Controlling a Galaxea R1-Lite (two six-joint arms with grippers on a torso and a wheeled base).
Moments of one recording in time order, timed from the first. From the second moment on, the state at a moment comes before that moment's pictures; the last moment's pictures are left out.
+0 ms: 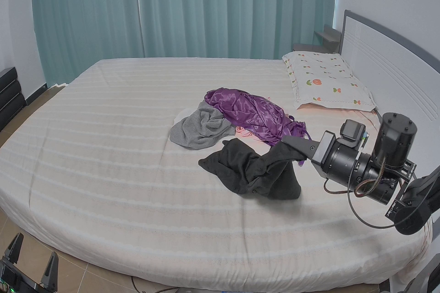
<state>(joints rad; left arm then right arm) 0.00 0.02 -0.02 0.00 -0.01 0.03 0.55 1.75 -0.53 -1.15 0.18 0.83</state>
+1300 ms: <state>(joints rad) -0.30 1.24 -0.20 -0.50 -0.16 -0.04 0.59 1.53 -0.57 -1.10 0.25 0.80</state>
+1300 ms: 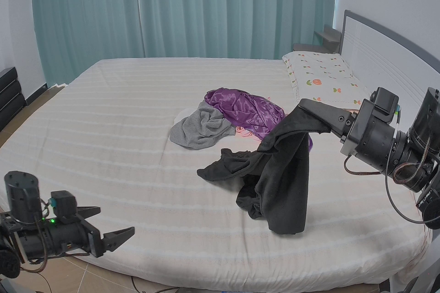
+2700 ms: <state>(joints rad) -0.51 2.59 -1.07 -1.07 0.09 -0.06 0.61 1.44 -0.52 -1.09 0.24 0.80</state>
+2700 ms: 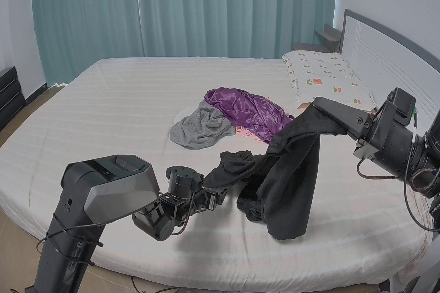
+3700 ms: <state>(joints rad) -0.45 2.22 -0.81 -1.07 0.16 -0.23 0.40 1.69 -0.65 -1.12 0.21 0.76</state>
